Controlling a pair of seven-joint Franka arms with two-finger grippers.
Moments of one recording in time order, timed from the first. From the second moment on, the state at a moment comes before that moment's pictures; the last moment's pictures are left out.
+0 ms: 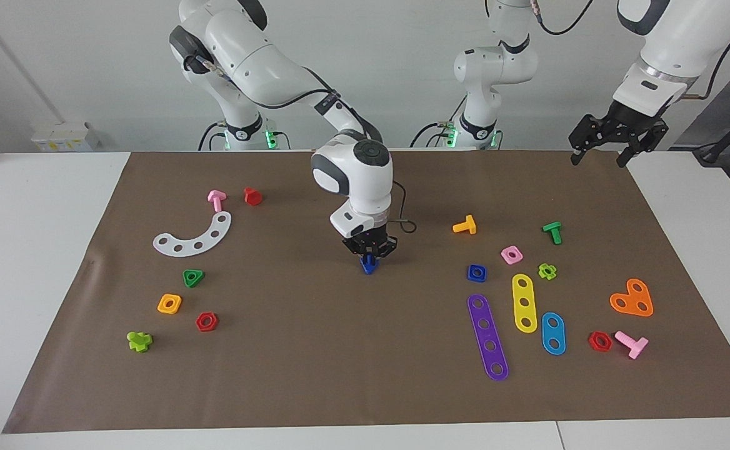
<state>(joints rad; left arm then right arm) -0.02 -0.06 0.02 -1.62 -0.03 1.59 0.12 0.16 0.58 0.54 -1.68 -0.46 2.24 1.10</state>
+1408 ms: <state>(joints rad) -0.02 -0.06 0.01 -1.62 -0.02 1.62 0.10 0.12 0.33 0.33 -1.66 -0.38 2.21 0.86</state>
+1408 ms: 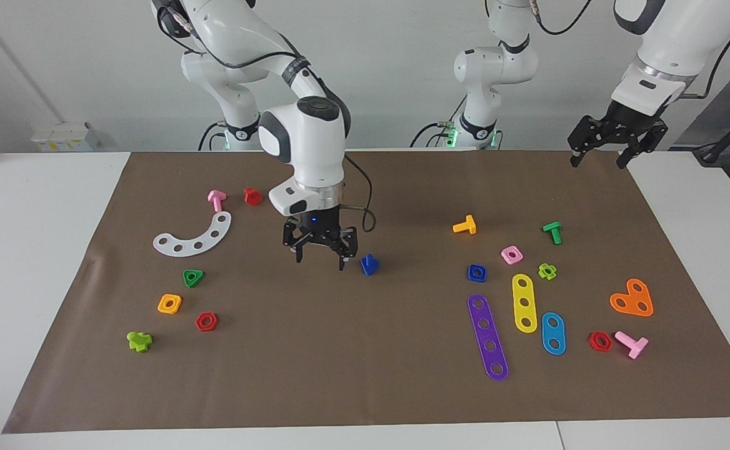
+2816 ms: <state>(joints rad) -0.18 0.15 -0.01 -1.83 -0.02 2.10 -0.10 0.09 -0.04 -0.18 -1.66 0.02 1.70 0.05</state>
